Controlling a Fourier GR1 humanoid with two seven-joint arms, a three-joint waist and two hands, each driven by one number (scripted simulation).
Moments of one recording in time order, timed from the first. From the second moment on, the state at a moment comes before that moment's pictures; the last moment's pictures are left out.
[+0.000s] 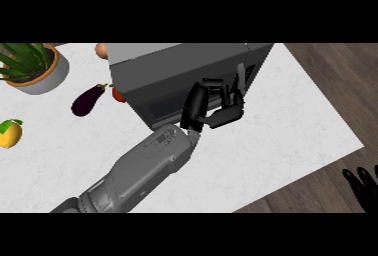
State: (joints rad) left arm -0.89 0.00 -0.72 -0.83 0.74 0.56 -0.42; right arm 0.43 -0.47 0.04 -1.93 -0.55 0.51 -0.57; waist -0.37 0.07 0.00
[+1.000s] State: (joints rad) left arm -0.91 0.00 -0.74 -0.79 0.82 0.57 -0.50; right arm 0.49 -0.53 0.02 -2.00 -0.66 0.55 -0.52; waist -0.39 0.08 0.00
